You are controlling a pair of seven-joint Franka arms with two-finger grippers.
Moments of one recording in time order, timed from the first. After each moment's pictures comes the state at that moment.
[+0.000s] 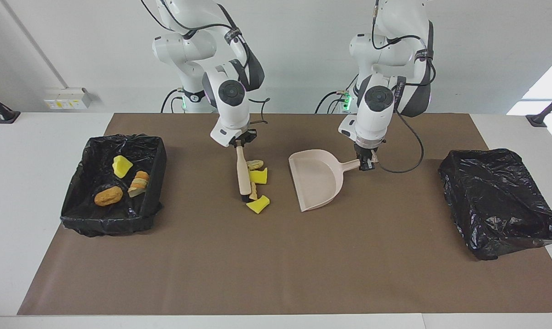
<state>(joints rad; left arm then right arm) -0.36 0.05 -0.04 -2.15 0.11 2.06 1.04 0.20 0.06 0.32 -2.20 0.08 1.98 0.31</state>
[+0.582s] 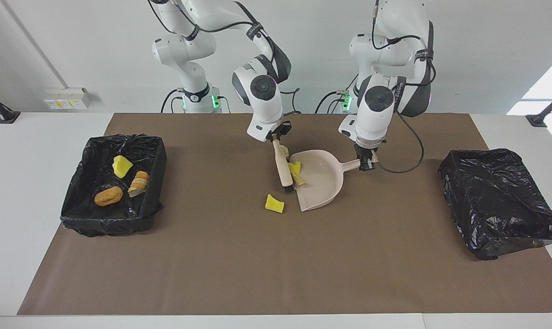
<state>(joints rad) -0.36 0.05 -0.04 -2.15 0.11 2.06 1.04 0.36 0.15 0.32 -2.09 0.31 2.08 0.32</state>
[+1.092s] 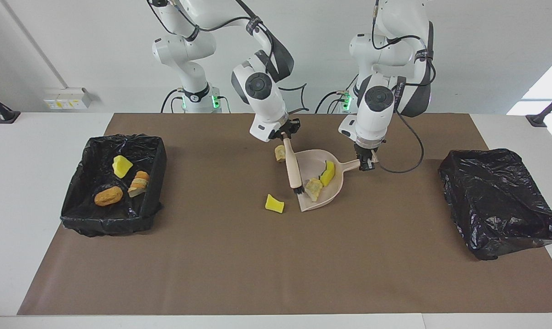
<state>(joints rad) -0.36 0.05 -0.04 -2.15 0.11 2.06 1.04 0.29 0.15 0.31 -1.96 0.35 1.95 0.31</state>
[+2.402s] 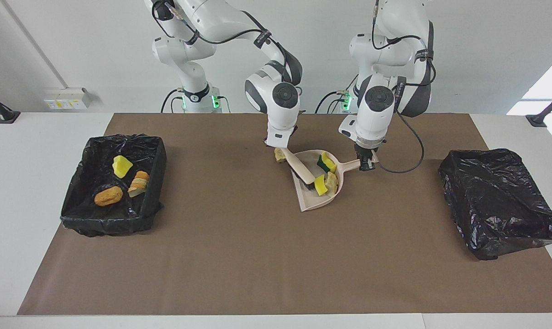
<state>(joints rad) -0.36 0.05 -0.04 -2.15 0.11 2.06 1.03 0.25 0.28 0.47 -1.91 0.08 1.90 0.13</state>
